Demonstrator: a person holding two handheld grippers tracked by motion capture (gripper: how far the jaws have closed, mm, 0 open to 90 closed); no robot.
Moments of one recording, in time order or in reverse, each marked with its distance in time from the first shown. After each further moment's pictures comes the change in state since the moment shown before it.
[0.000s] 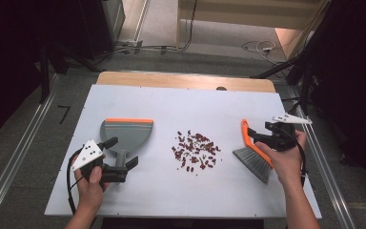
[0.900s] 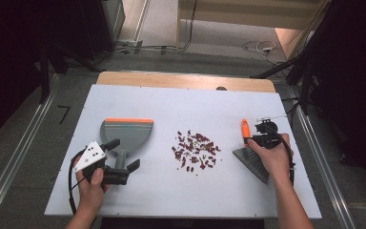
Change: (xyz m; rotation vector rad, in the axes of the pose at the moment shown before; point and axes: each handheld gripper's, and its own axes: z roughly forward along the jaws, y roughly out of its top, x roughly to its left) left arm -0.004 -0.003 0.002 0.023 -0.023 0.017; right arm -0.007 -0.014 0.060 0.381 -0.061 0.093
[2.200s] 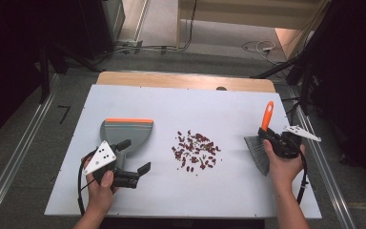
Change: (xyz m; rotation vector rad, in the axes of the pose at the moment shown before) left arm -0.026 0.012 0.013 -0.020 -0.059 0.038; right arm -0.026 -0.047 -0.034 -0.583 0.086 0.121
